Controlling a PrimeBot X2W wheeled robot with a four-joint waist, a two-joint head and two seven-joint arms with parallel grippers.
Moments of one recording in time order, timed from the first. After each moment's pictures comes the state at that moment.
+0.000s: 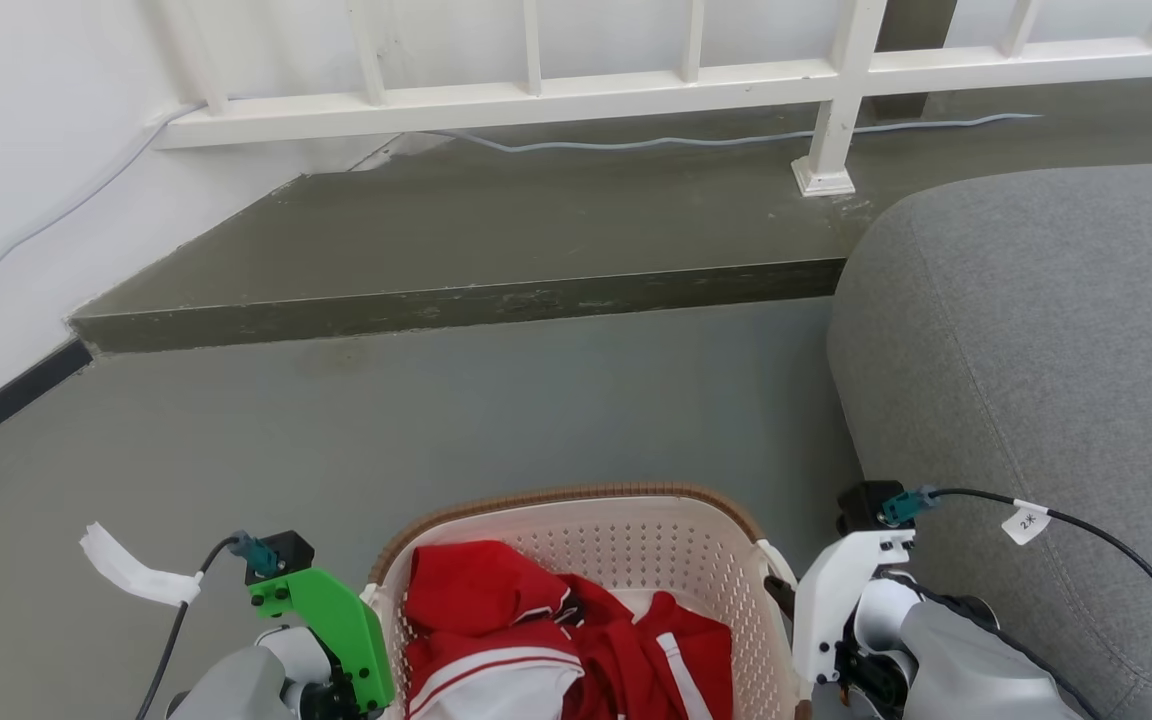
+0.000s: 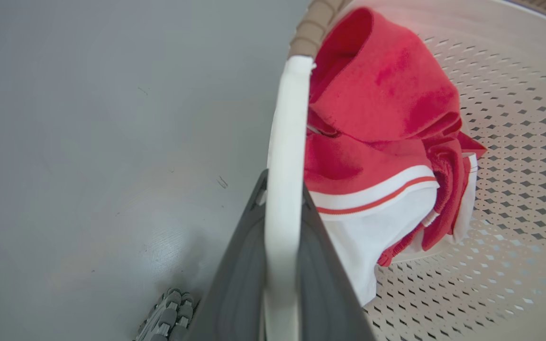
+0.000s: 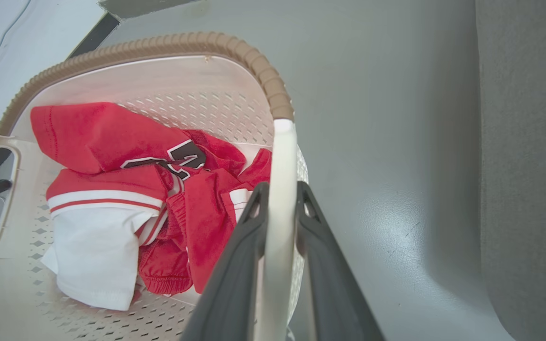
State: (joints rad) left arm -0.53 -0.02 -0.45 1.27 -0.74 -0.12 0.29; right arm -0.44 -0.02 0.59 1.14 0.64 0.13 0.09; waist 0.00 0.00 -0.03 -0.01
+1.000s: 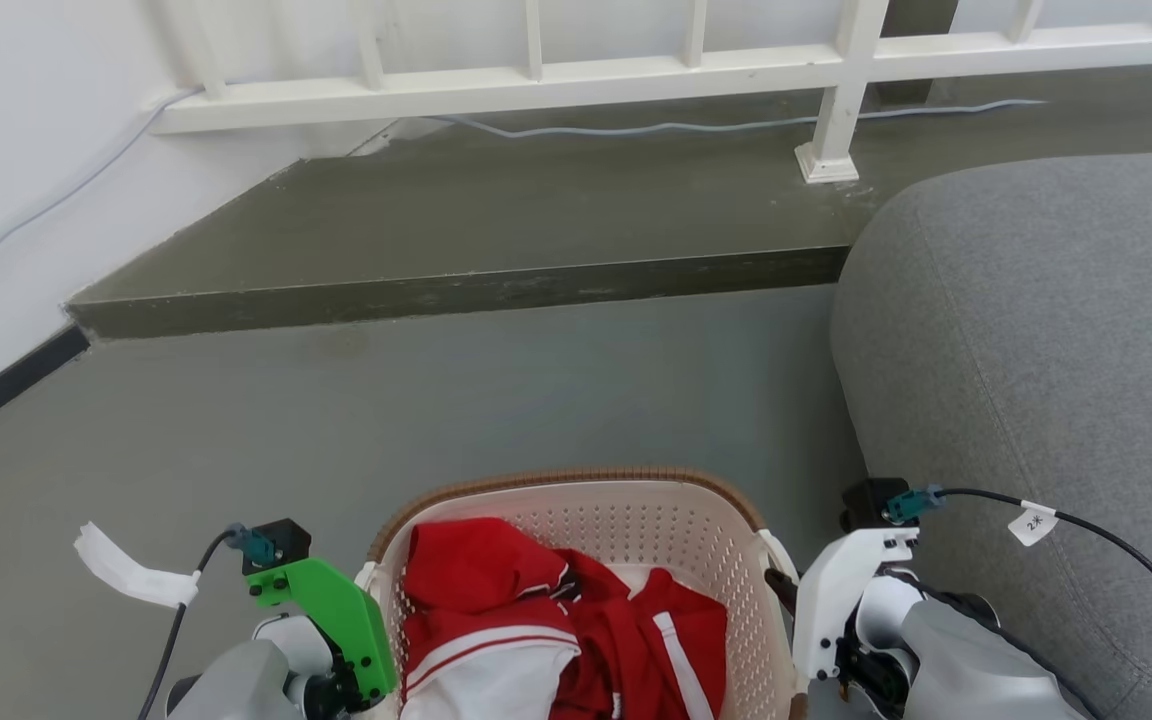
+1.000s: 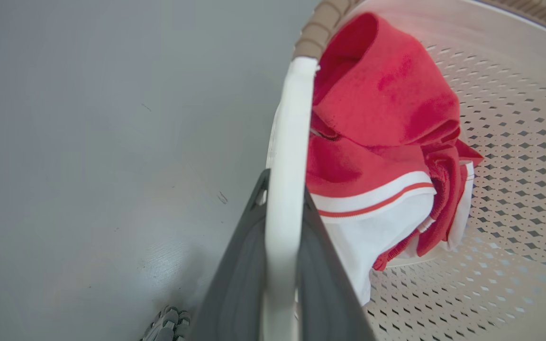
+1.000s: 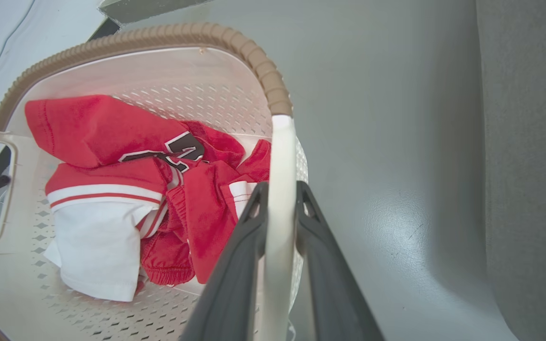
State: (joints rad) left arm -0.53 -0.02 -0.46 1.25 -0.75 -0.10 0.24; right arm -0.44 -0.02 0.60 1.14 0.66 0.13 0.07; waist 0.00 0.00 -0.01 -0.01
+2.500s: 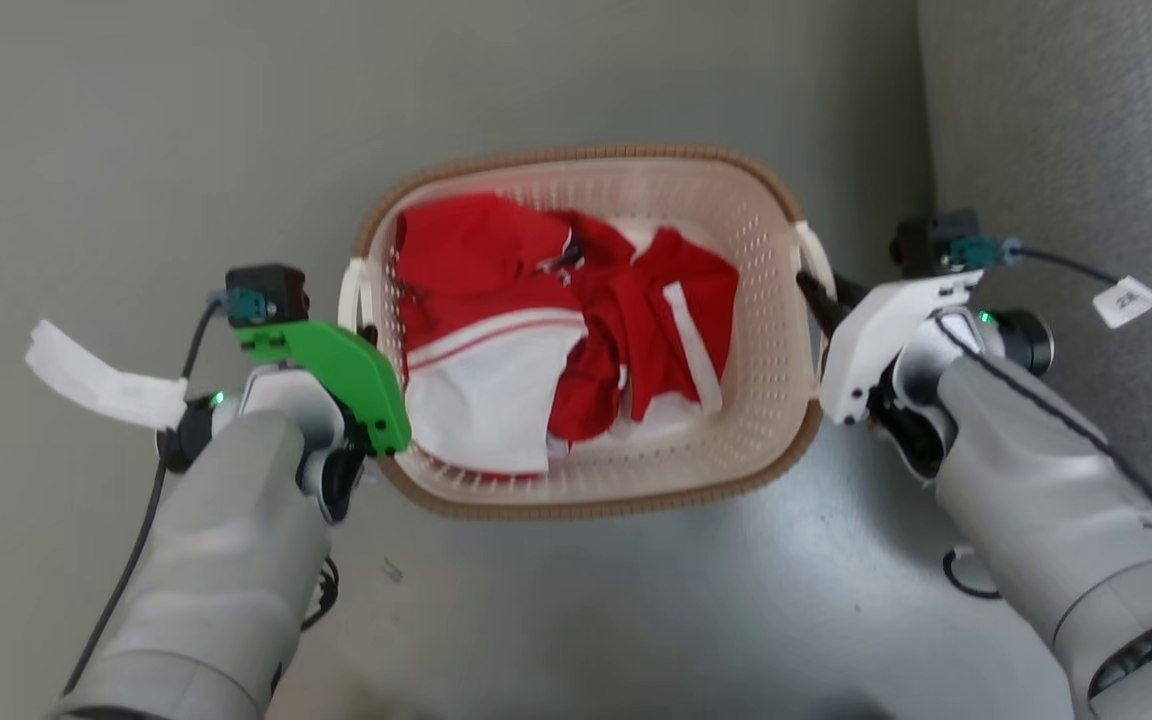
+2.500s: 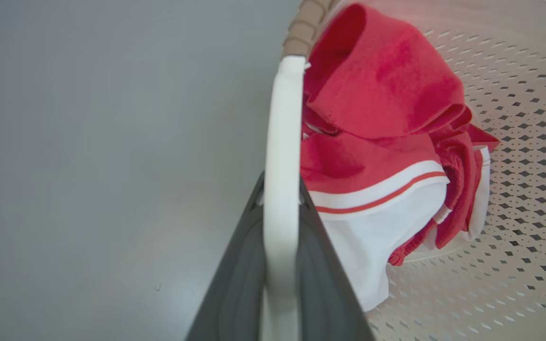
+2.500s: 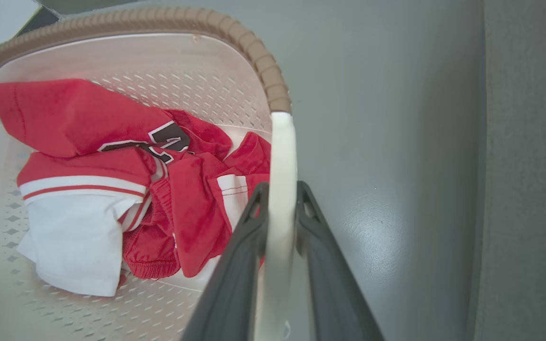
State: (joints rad) left arm -0.80 -0.01 -0.53 1.09 -0.71 -0.02 0.02; right arm -0.78 -0.11 0.61 1.08 0.59 0.12 -0.08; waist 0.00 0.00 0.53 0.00
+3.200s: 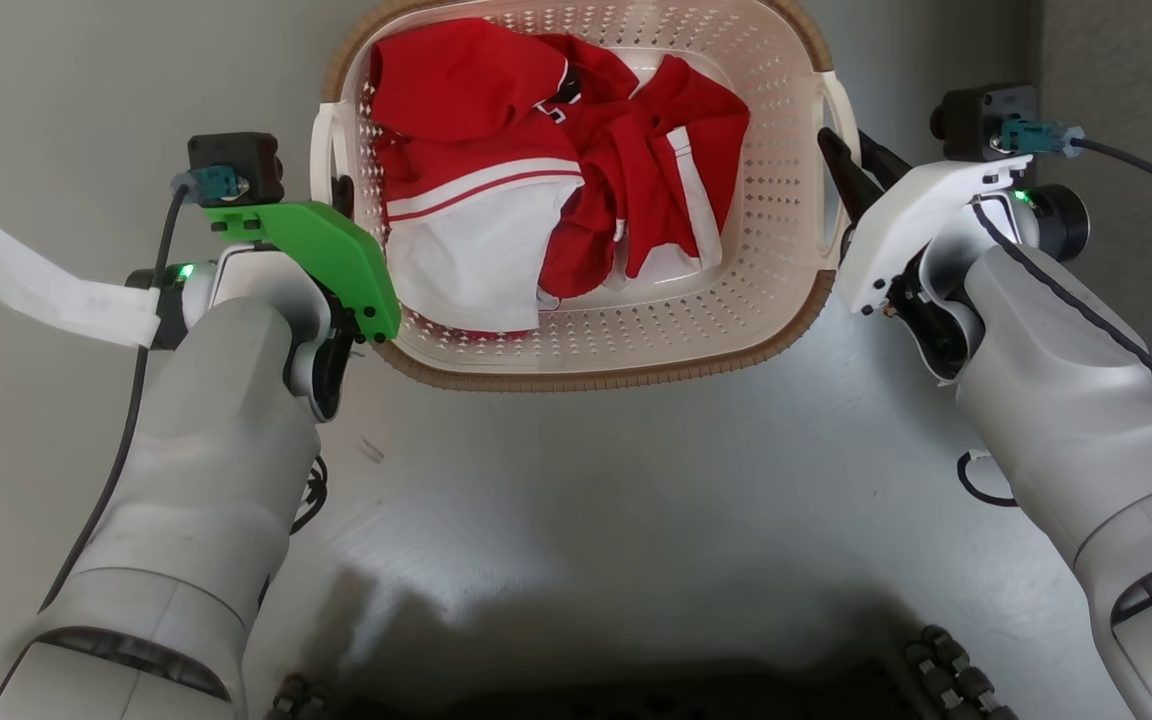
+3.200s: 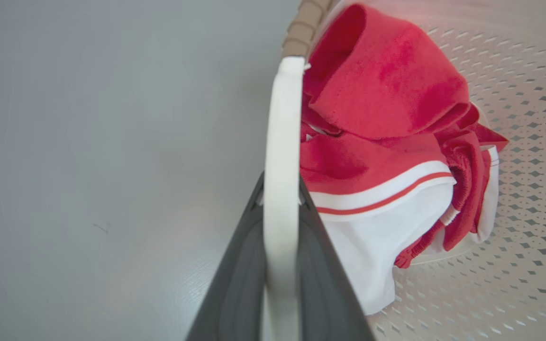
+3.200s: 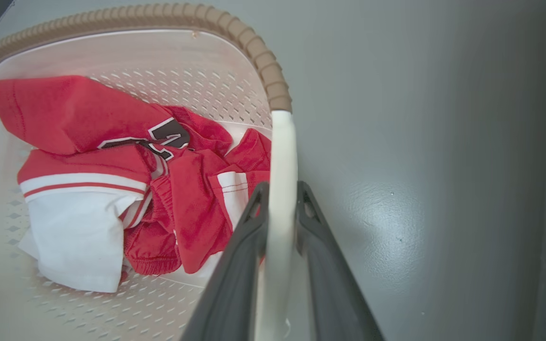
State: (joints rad) left arm -0.95 -0.01 -0.53 1.08 -0.66 0.02 -0.06; right arm -0.91 -0.14 0.60 1.04 0.59 0.12 -0.15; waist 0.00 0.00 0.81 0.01
